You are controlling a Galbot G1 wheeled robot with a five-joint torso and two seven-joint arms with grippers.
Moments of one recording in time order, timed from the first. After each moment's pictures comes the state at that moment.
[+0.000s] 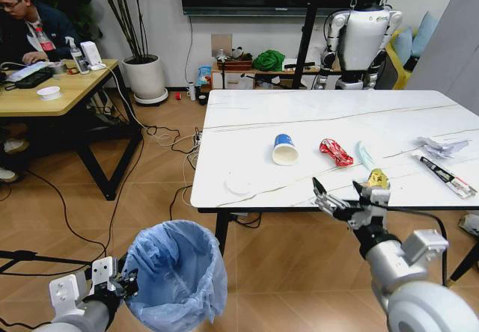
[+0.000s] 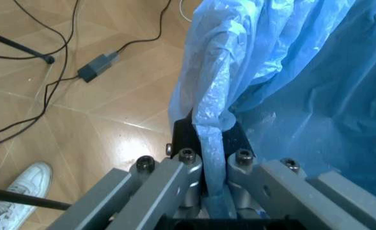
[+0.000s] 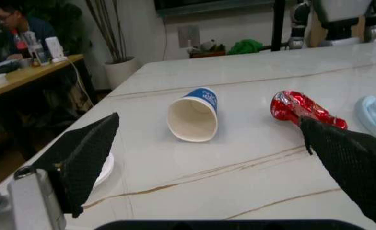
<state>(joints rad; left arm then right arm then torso) 1.83 -1.06 -0.70 -2.50 -1.13 0.74 -0.73 -1.55 1.14 0.60 2.48 0.58 -0.44 0.20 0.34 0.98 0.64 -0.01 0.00</state>
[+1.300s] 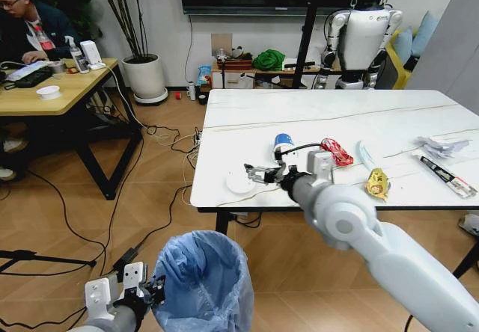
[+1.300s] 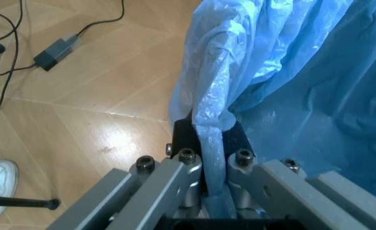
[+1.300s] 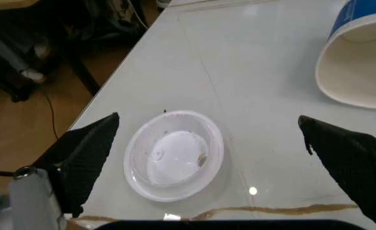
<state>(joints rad) 1.80 -1.06 -0.52 -2.50 -1.08 0.74 -0.73 -0.67 0.95 -0.13 2.16 1.31 -0.64 0.80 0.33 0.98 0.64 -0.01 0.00</state>
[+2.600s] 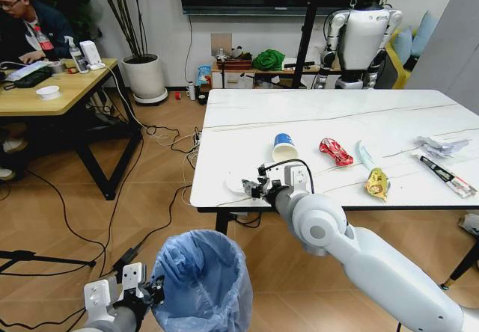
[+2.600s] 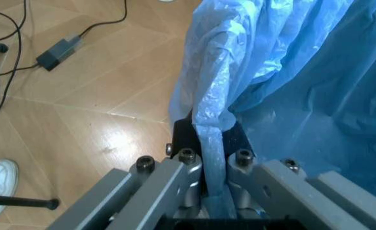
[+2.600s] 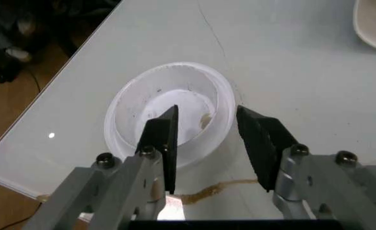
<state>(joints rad) 1.81 -1.09 -0.51 -2.50 -1.04 0.74 -0.72 -0.68 0.98 -0.20 2.09 1.28 -0.63 0.81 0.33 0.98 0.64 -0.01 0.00</state>
